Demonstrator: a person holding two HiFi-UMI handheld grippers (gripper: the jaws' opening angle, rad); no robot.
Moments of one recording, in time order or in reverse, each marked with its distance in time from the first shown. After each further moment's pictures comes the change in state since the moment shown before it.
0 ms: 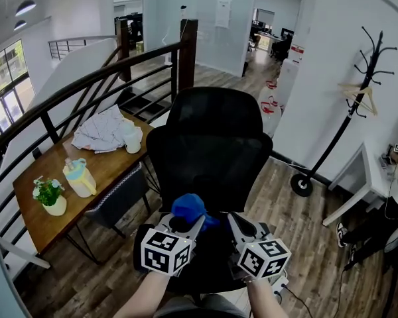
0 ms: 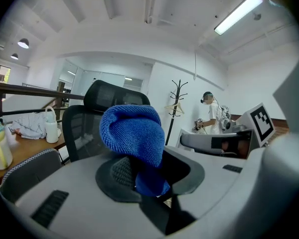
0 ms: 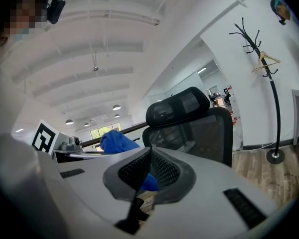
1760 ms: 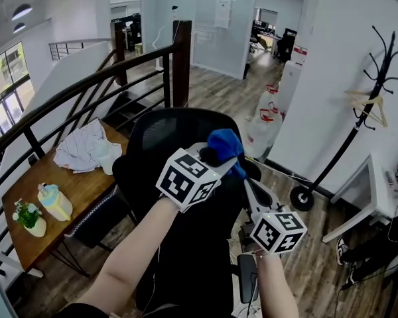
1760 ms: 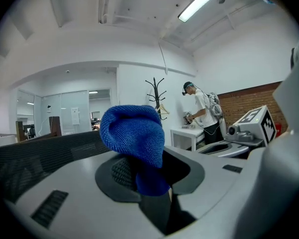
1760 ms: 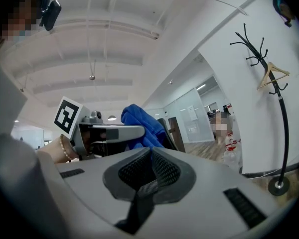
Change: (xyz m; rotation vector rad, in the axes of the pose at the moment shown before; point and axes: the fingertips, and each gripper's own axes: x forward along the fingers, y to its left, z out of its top) left arm 0.263 -0.014 0.212 0.403 -0.039 -0.232; right arm 0.097 -0.180 0.166 -0.067 -0.168 -0.018
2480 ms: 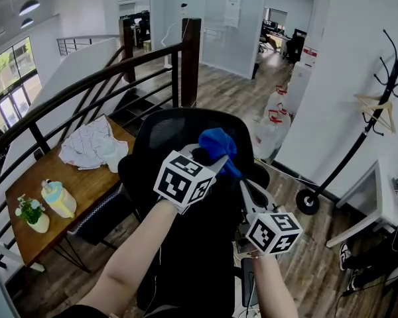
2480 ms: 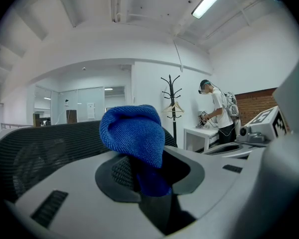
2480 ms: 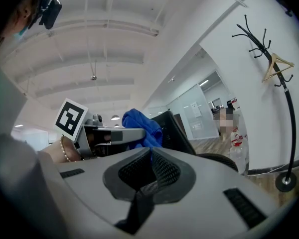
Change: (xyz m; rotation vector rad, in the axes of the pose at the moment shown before) left arm -0.015 0.046 -0.026 -0.084 0.029 0.149; right arm 0.029 0.014 -0.014 0.022 0.020 0.046
